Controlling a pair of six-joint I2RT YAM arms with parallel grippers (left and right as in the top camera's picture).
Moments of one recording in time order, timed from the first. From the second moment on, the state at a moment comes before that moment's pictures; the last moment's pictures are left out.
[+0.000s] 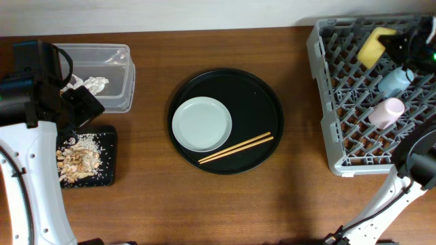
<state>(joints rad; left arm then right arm) 0.16 1.54 1.90 -1.62 -0.19 -0.56 -0.63 2.39 2.16 -0.69 -1.44 0.30</state>
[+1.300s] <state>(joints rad) 0.16 1.54 1.90 -1.62 -0.19 -0.56 -0.56 2.41 2.13 -0.62 -1.29 0.59</state>
